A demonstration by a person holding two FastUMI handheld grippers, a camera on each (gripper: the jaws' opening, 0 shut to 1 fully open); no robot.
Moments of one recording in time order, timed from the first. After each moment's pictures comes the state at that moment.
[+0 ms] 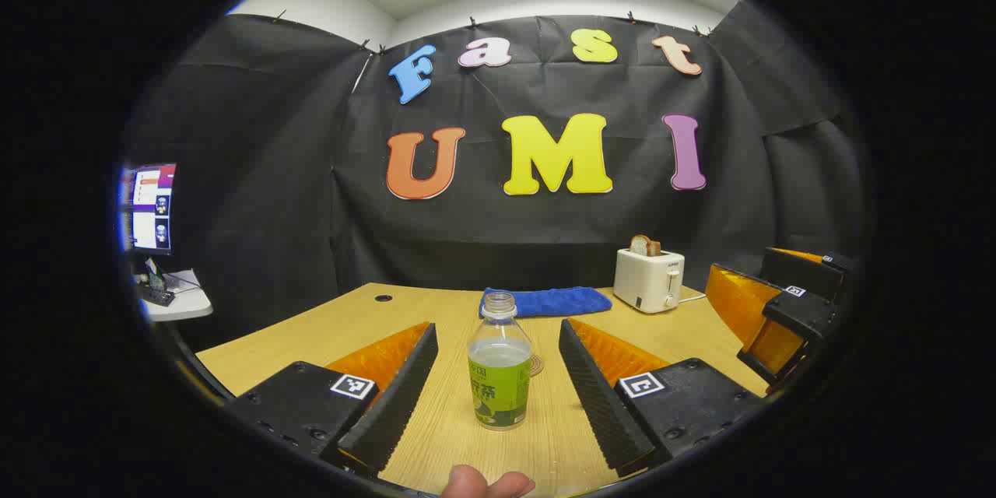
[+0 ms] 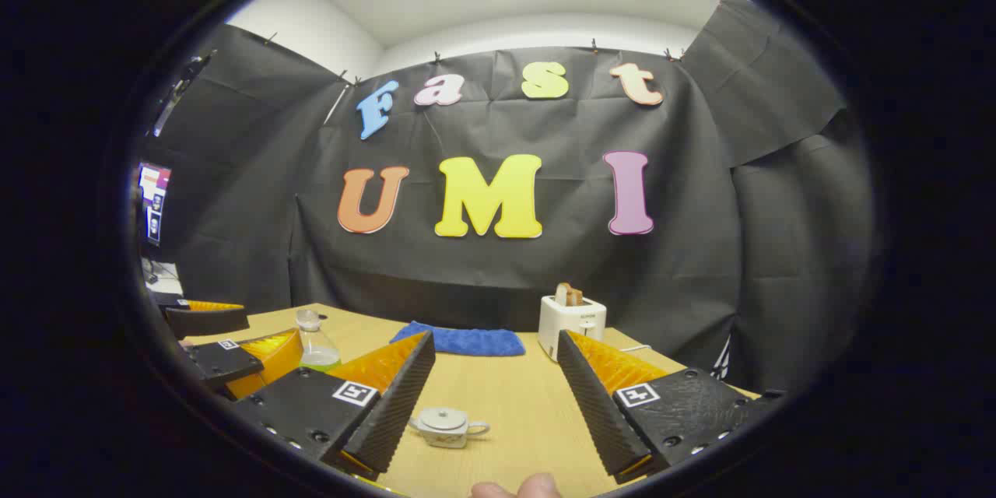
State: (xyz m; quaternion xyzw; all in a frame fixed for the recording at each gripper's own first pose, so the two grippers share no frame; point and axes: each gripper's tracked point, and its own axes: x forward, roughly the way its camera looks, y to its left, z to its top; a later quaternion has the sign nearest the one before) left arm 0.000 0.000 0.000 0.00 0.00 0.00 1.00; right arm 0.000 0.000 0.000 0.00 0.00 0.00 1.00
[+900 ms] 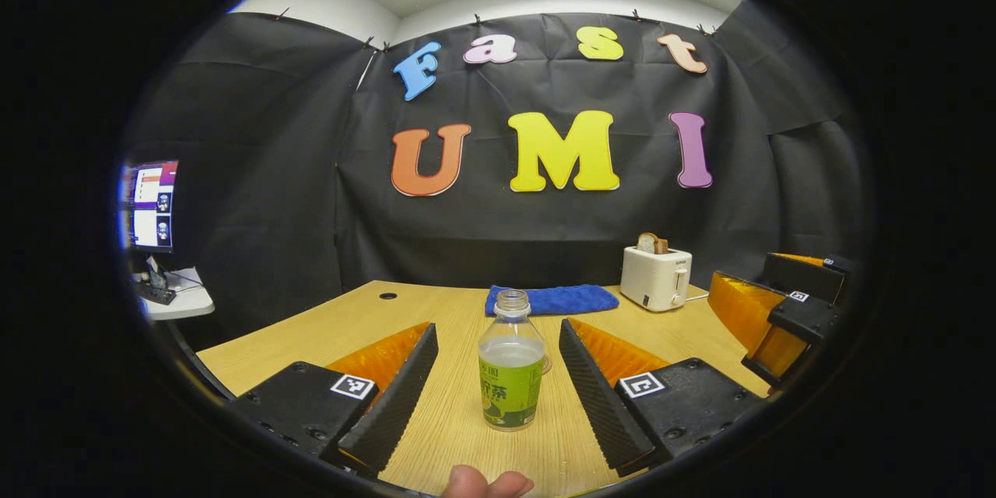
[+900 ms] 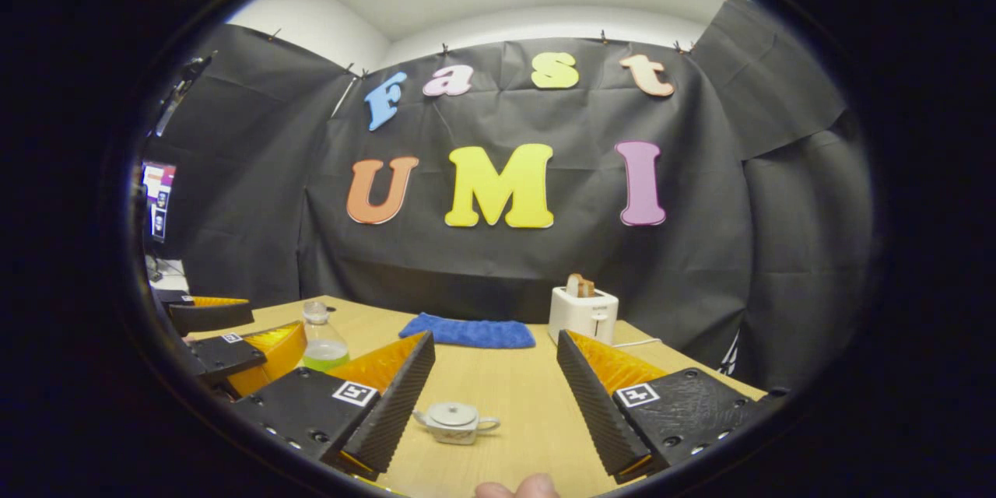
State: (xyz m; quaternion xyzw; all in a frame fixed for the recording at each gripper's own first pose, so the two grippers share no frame) left arm 0.006 0.009 -0.008 -0.01 0.01 0.01 1.00; right arm 0.006 0.012 -0.014 0.00 0.03 0.02 1.00
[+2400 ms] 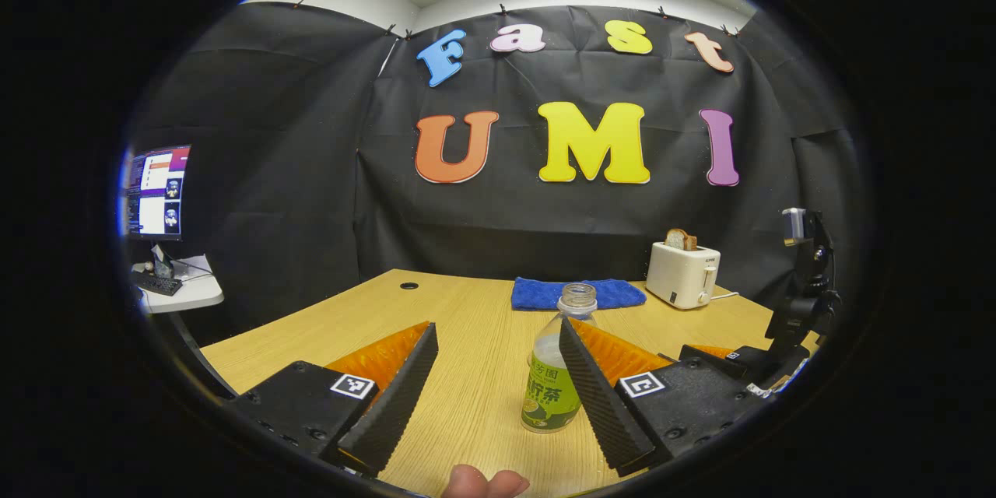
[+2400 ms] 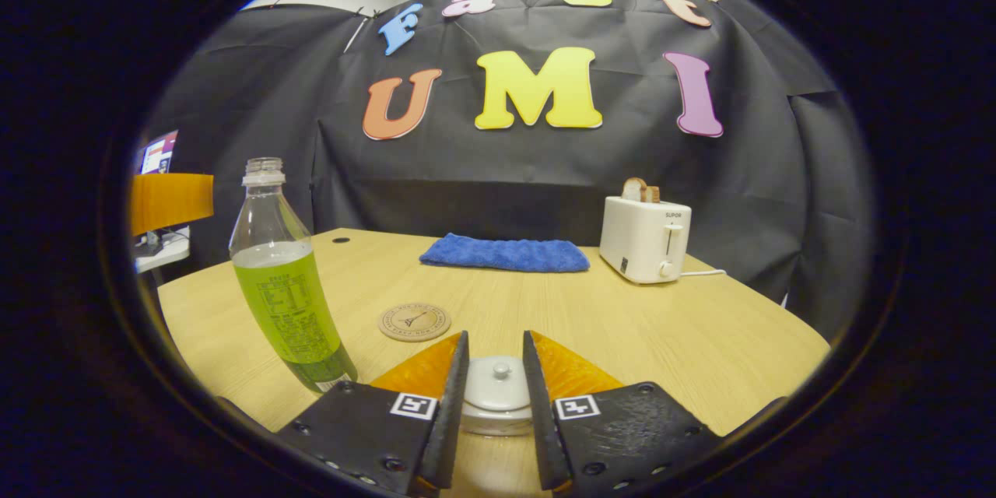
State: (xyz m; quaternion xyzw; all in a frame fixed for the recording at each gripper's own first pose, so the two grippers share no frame) left arm 0.021 0.055 -0.021 -0.02 0.03 0.04 1.00; right arm 0.087 0.065 -0.154 0.00 0.16 0.07 0.98
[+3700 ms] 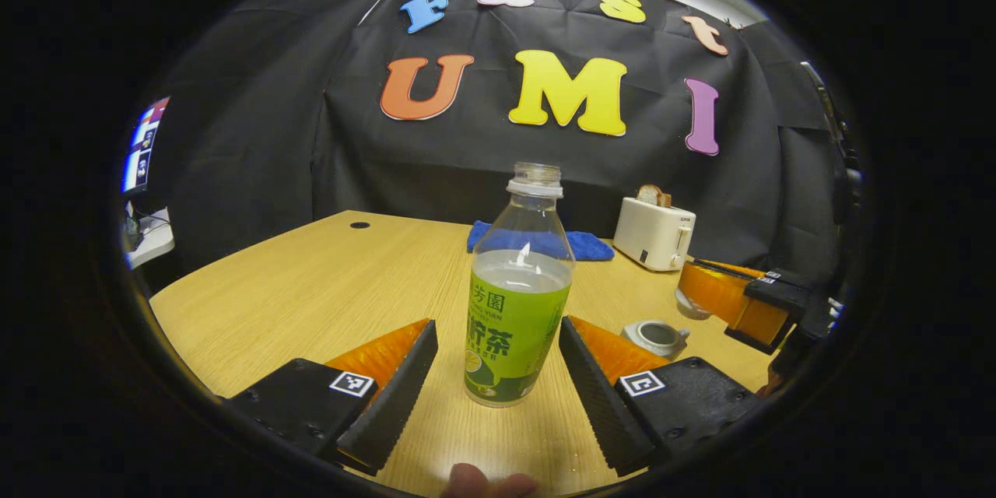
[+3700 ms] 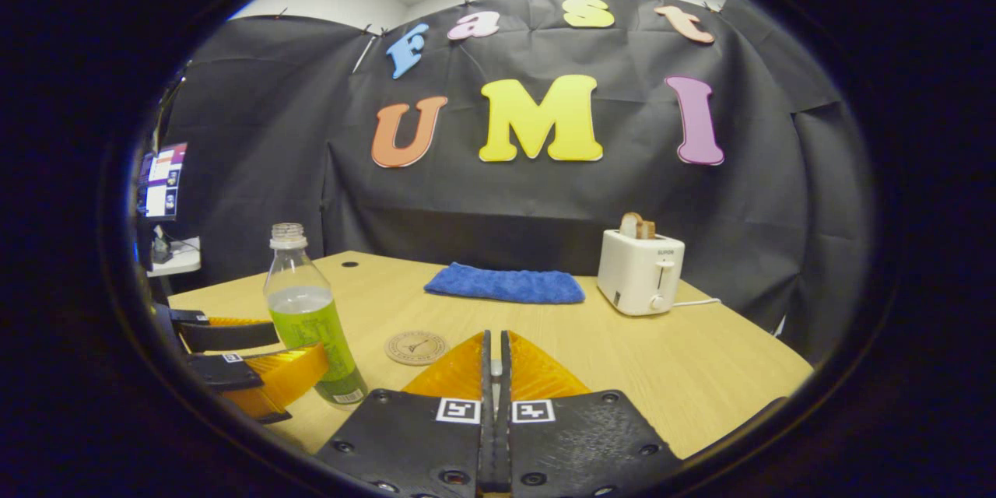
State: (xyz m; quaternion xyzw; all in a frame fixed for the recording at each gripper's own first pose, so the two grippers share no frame) left arm 0.048 0.001 -0.108 -0.07 0.11 -0.04 0.99; right arm 0.076 0.043 -0.101 0.00 0.11 0.09 0.99
